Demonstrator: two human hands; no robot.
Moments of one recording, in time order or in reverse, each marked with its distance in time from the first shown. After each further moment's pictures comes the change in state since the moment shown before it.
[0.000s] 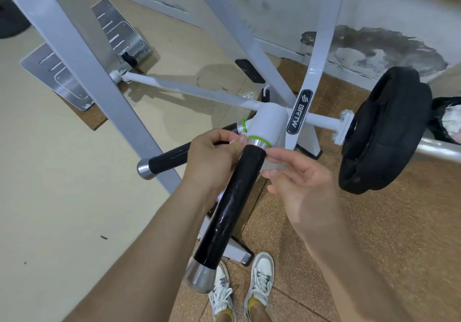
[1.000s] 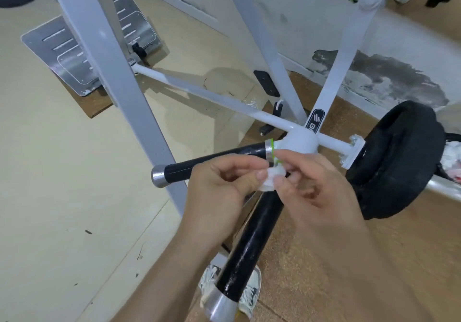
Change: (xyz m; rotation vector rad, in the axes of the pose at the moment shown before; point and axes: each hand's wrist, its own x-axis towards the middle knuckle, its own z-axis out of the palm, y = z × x) left_hand -0.029 0.014 -0.039 -0.159 -0.092 0.118; right_hand 0.006 -0.041 0.022 -0.455 -0.110 -0.336
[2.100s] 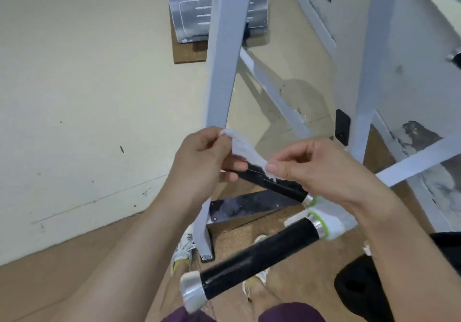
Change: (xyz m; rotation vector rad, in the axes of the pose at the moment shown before) left_hand 0.002 0.027 -0.046 -0.029 0.532 -0.122; right_hand 0.128 -0.072 0.019 -0.155 -0.903 -0.011
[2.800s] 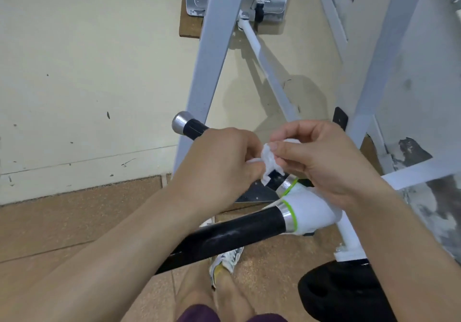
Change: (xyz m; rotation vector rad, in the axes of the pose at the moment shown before) left_hand -0.002 -0.028 0.063 0.674 -0.064 0.240; right_hand 0.017 0.047 -0.024 0.294 0.036 0.075
